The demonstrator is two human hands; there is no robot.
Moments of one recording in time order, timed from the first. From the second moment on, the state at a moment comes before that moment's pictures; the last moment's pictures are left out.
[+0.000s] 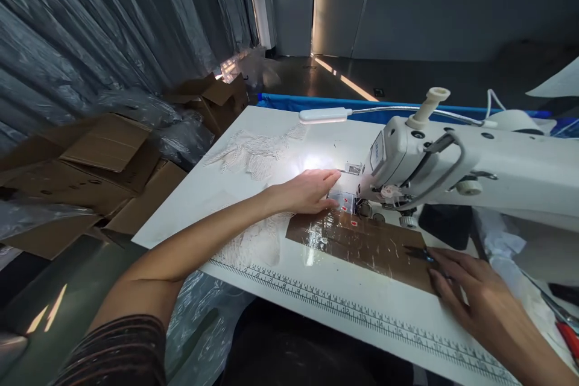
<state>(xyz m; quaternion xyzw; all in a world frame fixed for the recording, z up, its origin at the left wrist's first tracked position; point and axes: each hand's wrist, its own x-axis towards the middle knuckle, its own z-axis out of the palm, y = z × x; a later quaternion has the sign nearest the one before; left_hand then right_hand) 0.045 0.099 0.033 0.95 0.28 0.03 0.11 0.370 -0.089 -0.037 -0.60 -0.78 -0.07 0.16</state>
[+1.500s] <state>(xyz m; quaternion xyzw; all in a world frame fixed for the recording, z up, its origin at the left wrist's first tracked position) -0.011 0.181 0.029 0.89 0.44 0.13 0.08 0.347 -0.100 -0.051 -0.73 -0.64 -0.11 0.22</state>
